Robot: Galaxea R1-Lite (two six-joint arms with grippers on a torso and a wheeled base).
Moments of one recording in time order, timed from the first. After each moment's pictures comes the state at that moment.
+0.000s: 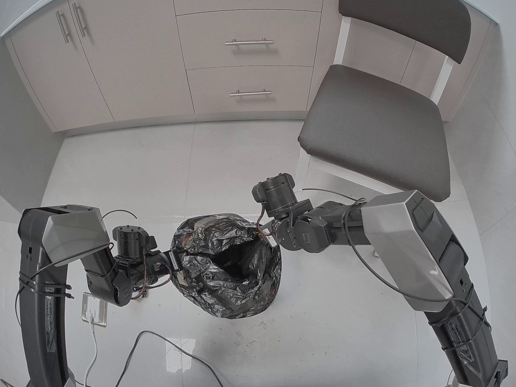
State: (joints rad) left arm -0.14 2.49 -0.84 -1.12 -0.28 -0.44; right arm 0.66 2.61 -2.00 0.05 -0.58 -0.16
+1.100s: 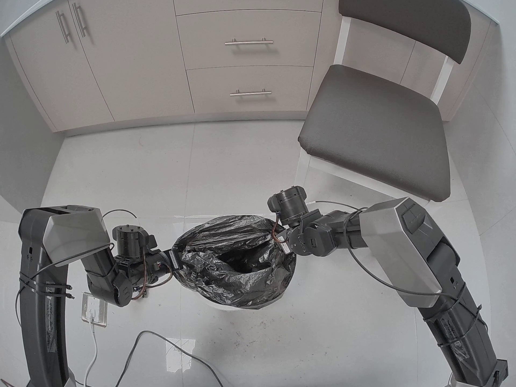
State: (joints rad) left arm -0.15 2.49 -0.84 -1.15 -0.28 -0.44; right arm 0.59 2.70 -2.00 0.04 -0.58 -0.11
